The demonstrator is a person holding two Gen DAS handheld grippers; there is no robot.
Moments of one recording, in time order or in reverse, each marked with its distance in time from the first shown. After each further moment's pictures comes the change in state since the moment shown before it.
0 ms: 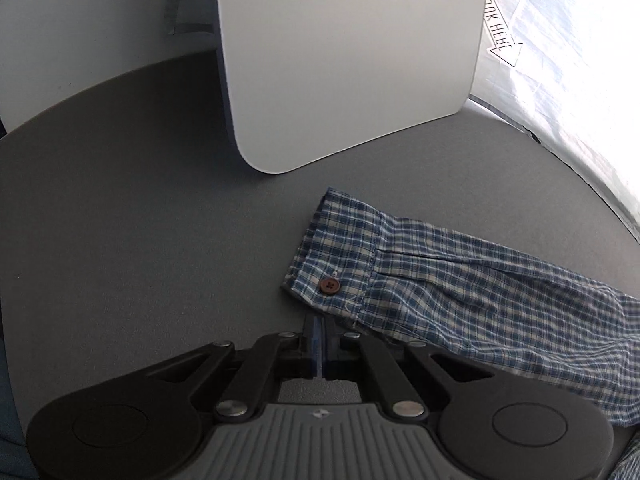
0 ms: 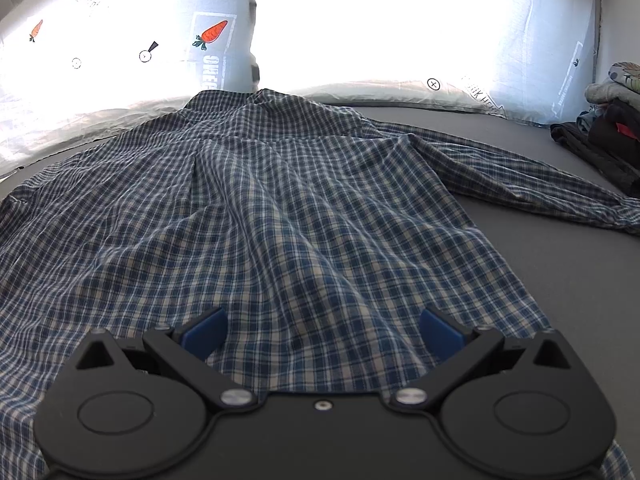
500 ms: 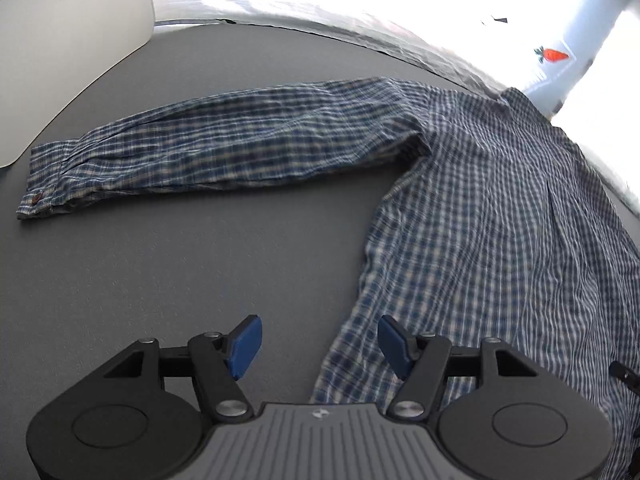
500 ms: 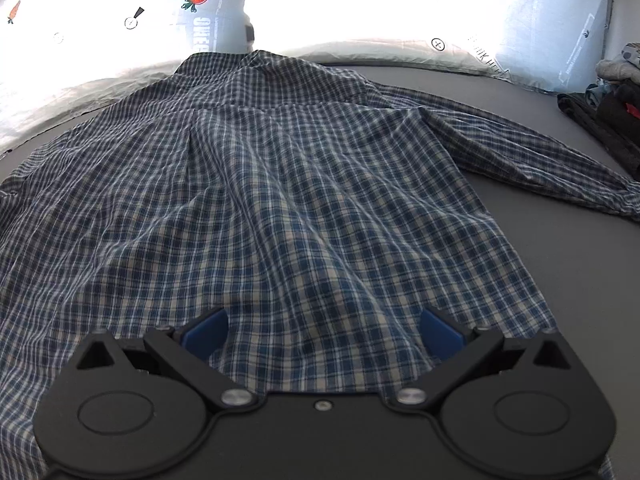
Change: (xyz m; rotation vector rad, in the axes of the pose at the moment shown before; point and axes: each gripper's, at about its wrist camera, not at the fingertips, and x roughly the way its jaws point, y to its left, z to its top) left arm -0.089 -0.102 -0.138 0.566 0.174 -0.423; right arm 0.005 0.003 0.027 -0.013 0.202 0.004
